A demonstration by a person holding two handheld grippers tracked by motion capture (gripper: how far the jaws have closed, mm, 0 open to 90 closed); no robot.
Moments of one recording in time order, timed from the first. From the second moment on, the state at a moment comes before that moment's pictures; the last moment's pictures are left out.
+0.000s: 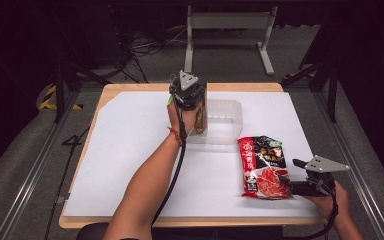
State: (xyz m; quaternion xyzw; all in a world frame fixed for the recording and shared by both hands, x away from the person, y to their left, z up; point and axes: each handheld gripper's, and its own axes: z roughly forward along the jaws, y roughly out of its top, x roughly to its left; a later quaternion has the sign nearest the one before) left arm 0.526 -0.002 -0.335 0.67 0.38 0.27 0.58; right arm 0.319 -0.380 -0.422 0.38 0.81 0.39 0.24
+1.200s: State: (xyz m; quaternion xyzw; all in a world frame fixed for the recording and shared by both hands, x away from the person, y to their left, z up) left arm 0.468 0.018 -0.364 0.71 0.25 0.21 0.62; right arm 0.318 -0.379 -0.419 0.37 0.81 0.39 0.24
